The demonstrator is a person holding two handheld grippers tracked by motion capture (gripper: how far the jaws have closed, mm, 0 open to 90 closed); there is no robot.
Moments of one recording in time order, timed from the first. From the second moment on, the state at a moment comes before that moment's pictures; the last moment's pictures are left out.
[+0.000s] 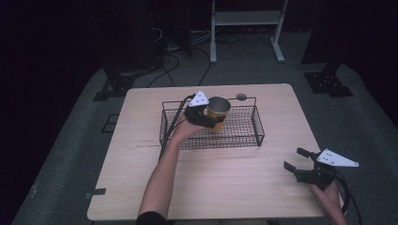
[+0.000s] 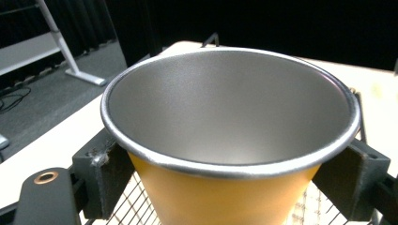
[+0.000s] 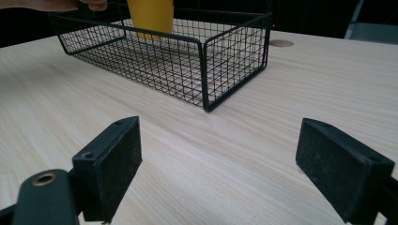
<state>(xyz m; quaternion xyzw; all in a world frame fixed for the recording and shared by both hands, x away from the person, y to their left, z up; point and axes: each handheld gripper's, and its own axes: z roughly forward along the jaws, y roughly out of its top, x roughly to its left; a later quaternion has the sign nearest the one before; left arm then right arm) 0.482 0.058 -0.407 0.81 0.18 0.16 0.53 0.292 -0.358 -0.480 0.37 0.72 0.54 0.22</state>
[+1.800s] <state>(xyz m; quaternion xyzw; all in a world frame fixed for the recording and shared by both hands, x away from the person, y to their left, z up) 0.490 0.053 -0.419 0.87 0.16 0.10 0.45 0.293 -0.357 -0.480 0.36 0.73 0.54 0.22</state>
